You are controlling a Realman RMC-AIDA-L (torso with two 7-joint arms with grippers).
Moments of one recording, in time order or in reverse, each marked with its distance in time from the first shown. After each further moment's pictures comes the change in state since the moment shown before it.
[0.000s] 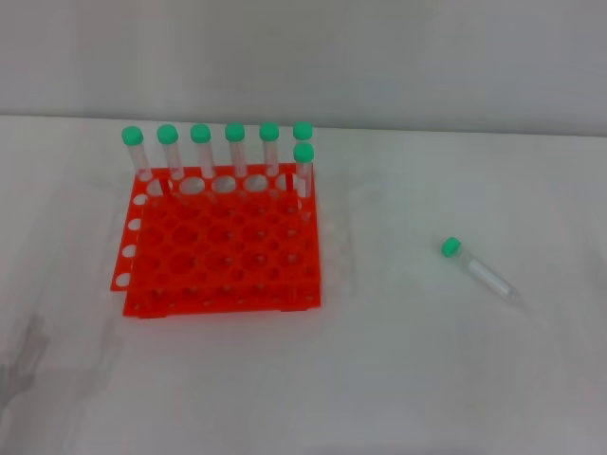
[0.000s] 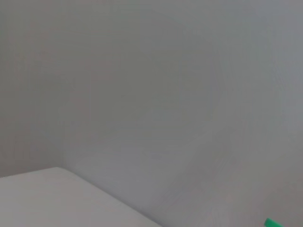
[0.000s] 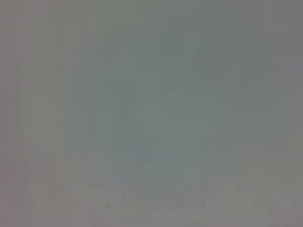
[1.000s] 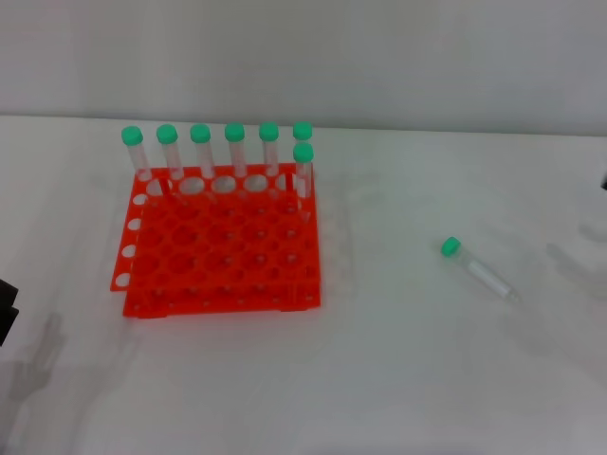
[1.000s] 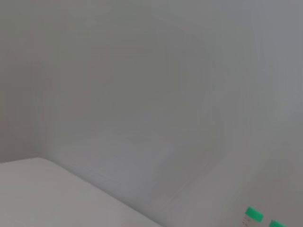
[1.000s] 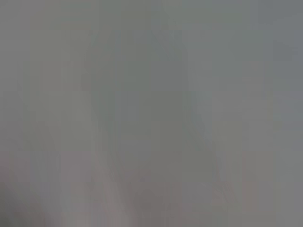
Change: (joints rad) left arm -0.008 0.003 0.032 -0.007 0.015 0.001 -0.005; right arm 0.143 -0.002 -0.168 -0.646 -0.497 -0.002 0.965
